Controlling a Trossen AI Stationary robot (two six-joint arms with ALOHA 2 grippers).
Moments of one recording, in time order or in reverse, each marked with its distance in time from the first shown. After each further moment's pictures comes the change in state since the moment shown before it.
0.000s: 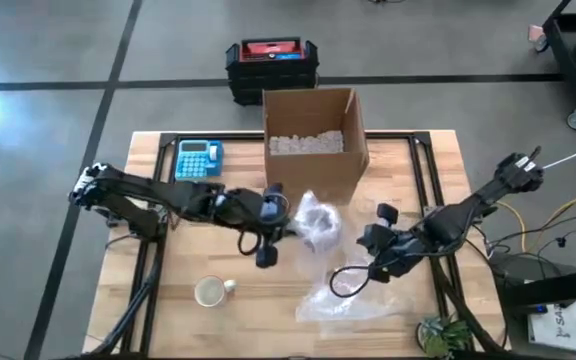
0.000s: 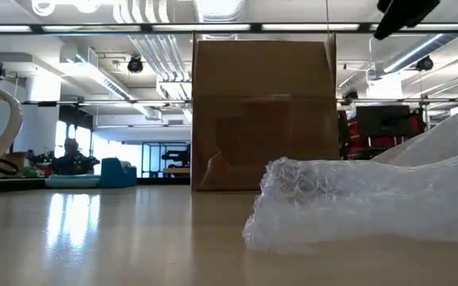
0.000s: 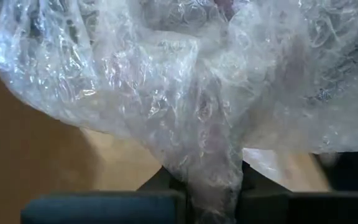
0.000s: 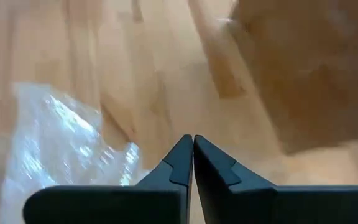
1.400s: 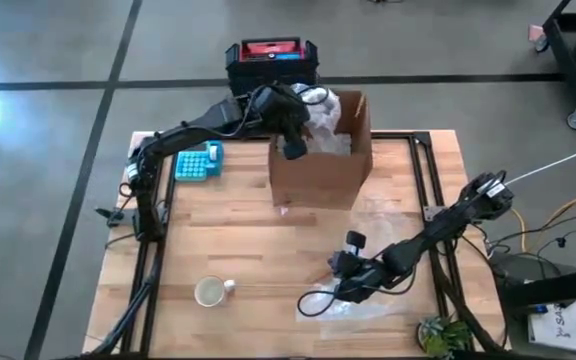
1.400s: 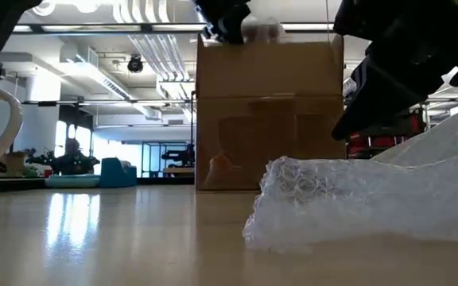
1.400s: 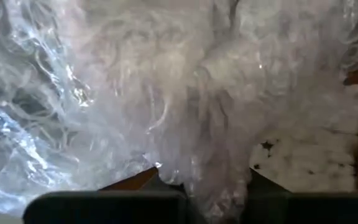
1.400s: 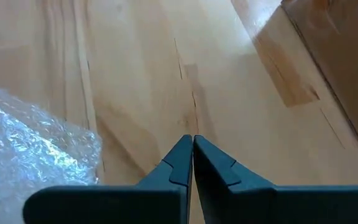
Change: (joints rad) left arm 0.529 0.364 0.506 -0.375 -0.009 0.273; right arm -0.005 0.387 -0.099 0.440 0.091 0.008
